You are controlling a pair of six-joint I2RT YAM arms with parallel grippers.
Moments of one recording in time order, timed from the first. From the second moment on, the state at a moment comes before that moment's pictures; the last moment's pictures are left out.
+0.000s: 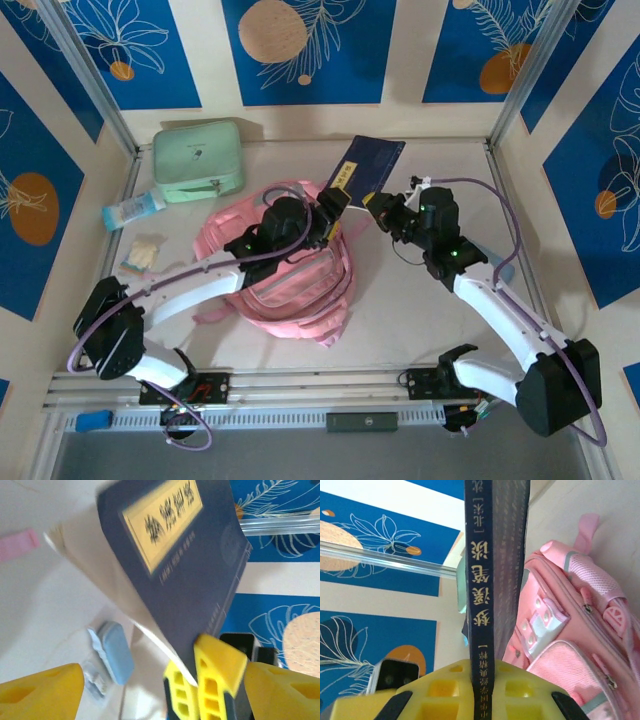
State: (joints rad) left arm -0.89 1.45 1.04 0.17 -0.07 -1.53; right arm 0.40 1.09 0.80 0.00 -0.28 1.16
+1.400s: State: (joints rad) left arm -0.81 1.46 1.04 0.28 -0.19 -1.49; right arm 0.52 0.93 0.84 -0.20 -0.20 1.10
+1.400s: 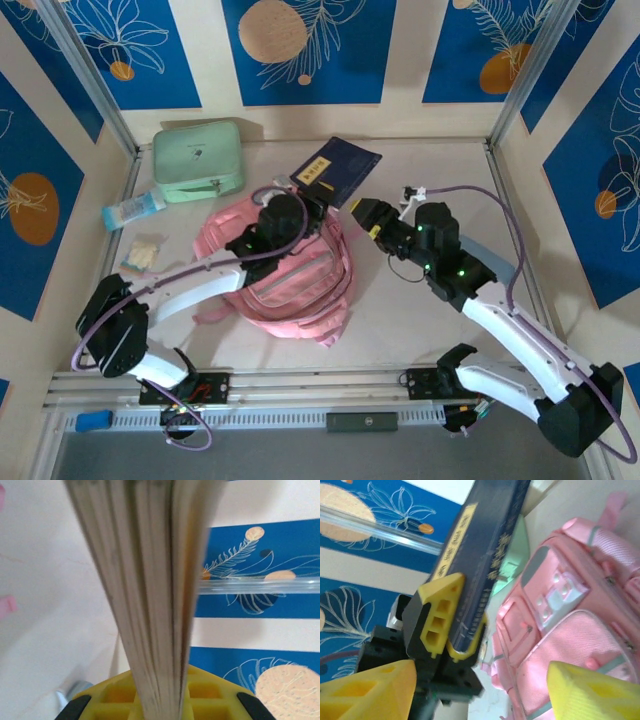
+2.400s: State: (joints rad) left arm -0.65 1.30 0.85 0.29 0.68 -1.18; right arm 0.00 1.15 1.03 -0.49 -1.17 0.87
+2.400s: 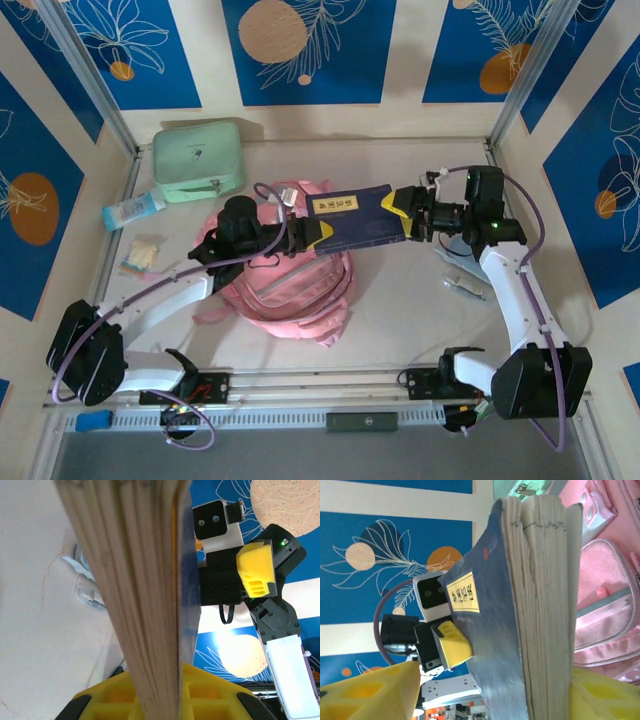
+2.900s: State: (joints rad) left arm -0.65 1.30 0.88 0.26 0.69 -1.14; right arm -0.04 1.16 1.02 -0.51 -1.19 0.84
